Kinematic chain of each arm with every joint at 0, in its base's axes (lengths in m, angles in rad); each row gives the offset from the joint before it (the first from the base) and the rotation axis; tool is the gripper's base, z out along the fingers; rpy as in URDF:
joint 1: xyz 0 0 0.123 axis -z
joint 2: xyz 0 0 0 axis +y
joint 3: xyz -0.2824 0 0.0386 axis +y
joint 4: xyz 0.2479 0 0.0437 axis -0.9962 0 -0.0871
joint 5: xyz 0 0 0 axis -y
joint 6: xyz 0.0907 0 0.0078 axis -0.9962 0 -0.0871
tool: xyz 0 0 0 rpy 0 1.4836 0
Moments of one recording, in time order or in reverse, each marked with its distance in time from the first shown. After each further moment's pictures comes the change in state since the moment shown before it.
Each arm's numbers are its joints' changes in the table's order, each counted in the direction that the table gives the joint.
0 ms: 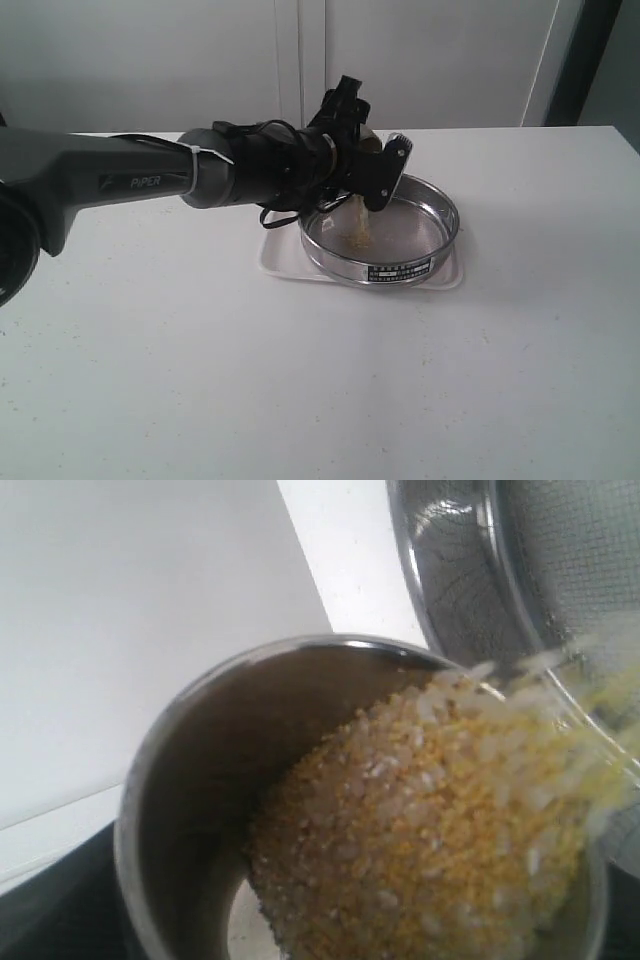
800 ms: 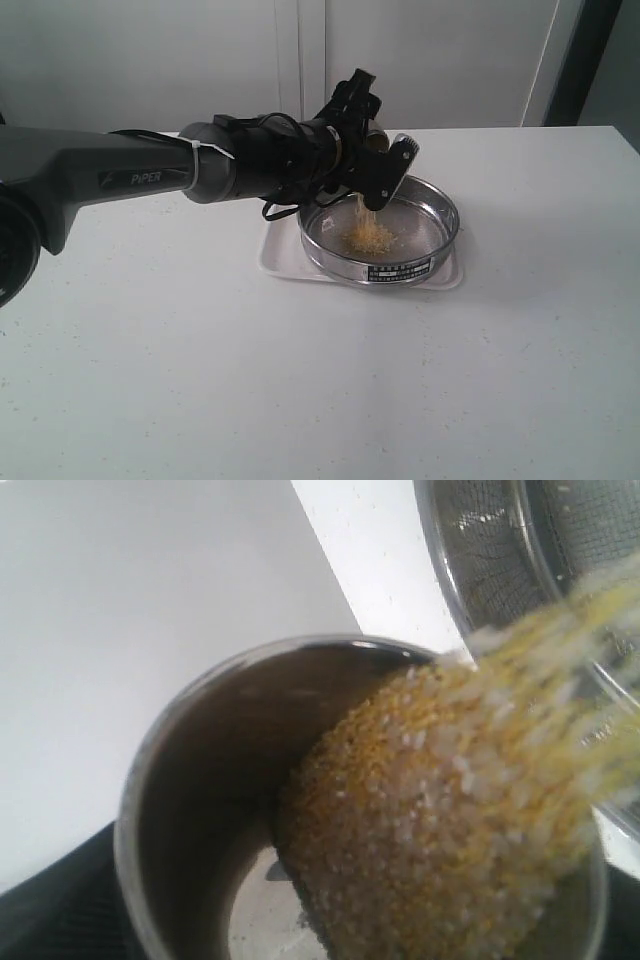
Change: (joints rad) left arm 0.002 0.000 -0.028 0.000 0.023 -0.121; right arm 0.000 0.000 0.000 0.000 0.000 0.000
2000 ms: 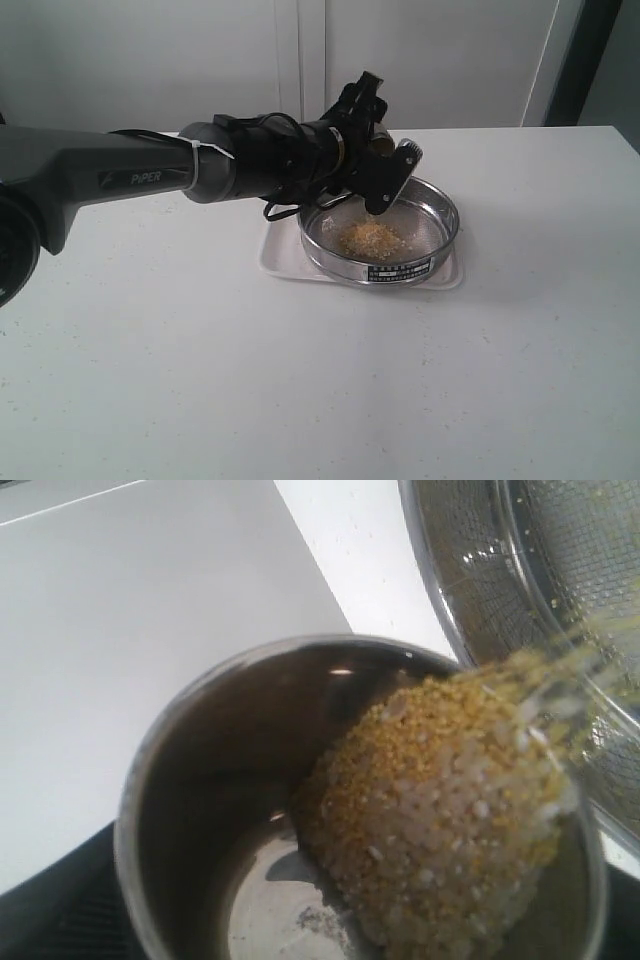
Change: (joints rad) left arm 0.000 0.000 0.000 0.000 0.041 -0.035; right arm 0.000 0.000 0.000 0.000 0.000 0.000
